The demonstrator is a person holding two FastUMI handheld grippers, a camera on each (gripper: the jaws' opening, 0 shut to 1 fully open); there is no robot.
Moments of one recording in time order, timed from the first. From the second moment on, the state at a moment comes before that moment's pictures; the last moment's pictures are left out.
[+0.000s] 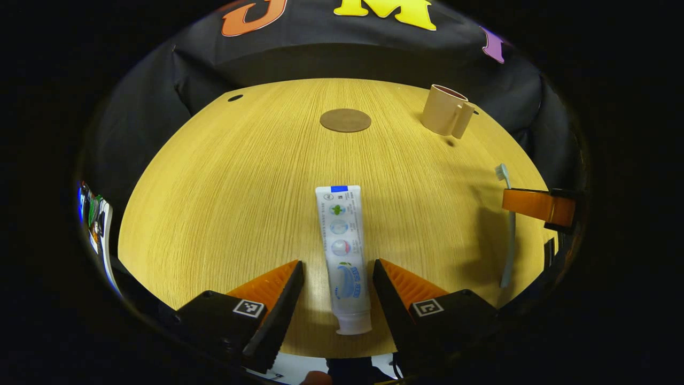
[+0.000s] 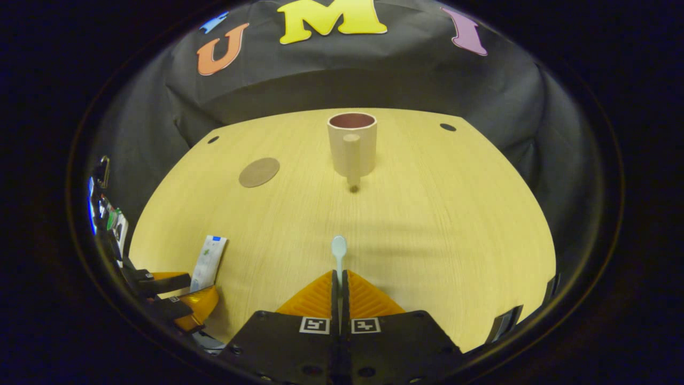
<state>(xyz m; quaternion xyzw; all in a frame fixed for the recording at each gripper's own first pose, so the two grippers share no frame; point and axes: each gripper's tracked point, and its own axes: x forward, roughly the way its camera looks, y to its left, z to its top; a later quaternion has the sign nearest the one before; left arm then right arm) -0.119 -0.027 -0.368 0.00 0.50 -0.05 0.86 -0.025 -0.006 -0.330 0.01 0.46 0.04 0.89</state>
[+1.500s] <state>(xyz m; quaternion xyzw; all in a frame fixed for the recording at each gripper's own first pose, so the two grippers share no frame) -0.089 -0.012 -0.317 -0.03 0.44 -0.04 0.90 0.096 -0.007 -0.163 0.02 0.27 0.05 0.96</state>
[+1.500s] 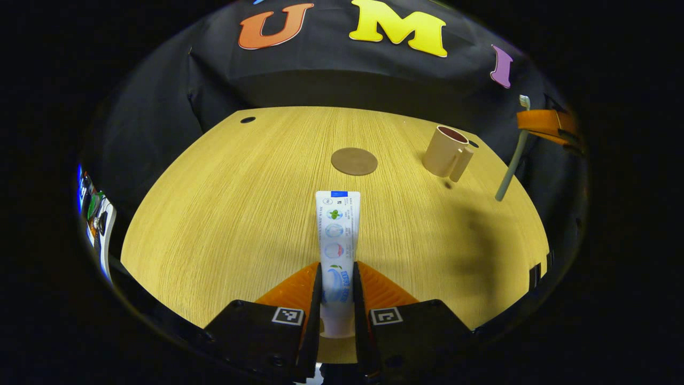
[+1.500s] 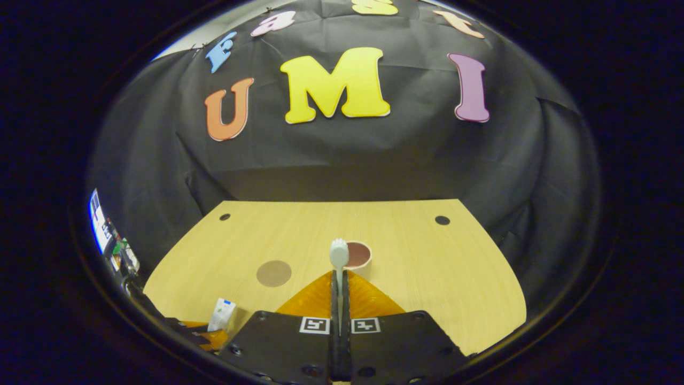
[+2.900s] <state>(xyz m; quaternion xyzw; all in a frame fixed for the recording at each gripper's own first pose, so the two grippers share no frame) 0.011 -0.033 -0.264 -0.02 0.37 -0.04 0.93 0.230 -0.001 -0.207 0.02 0.27 0.04 0.96</state>
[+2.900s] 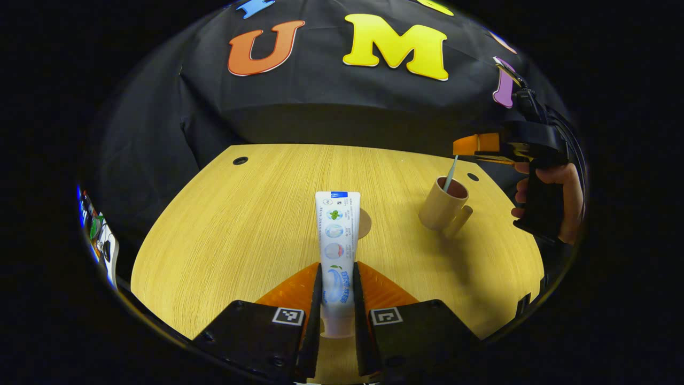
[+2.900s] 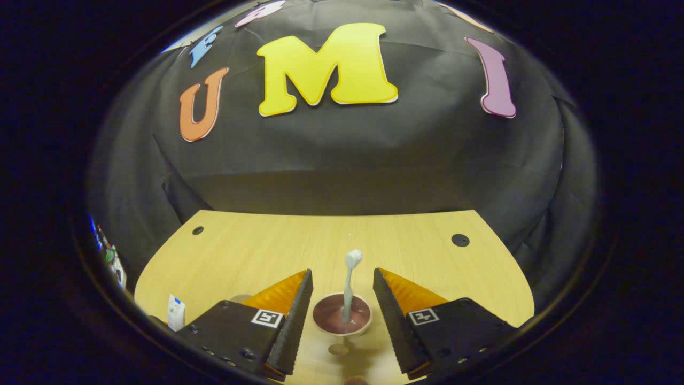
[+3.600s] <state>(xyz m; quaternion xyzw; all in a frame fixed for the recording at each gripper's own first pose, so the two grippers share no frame) 0.120 -0.147 -0.205 -0.04 0.18 -0.12 0.97 0.161 -0.085 -0.185 0.01 0.26 0.01 0.97</state>
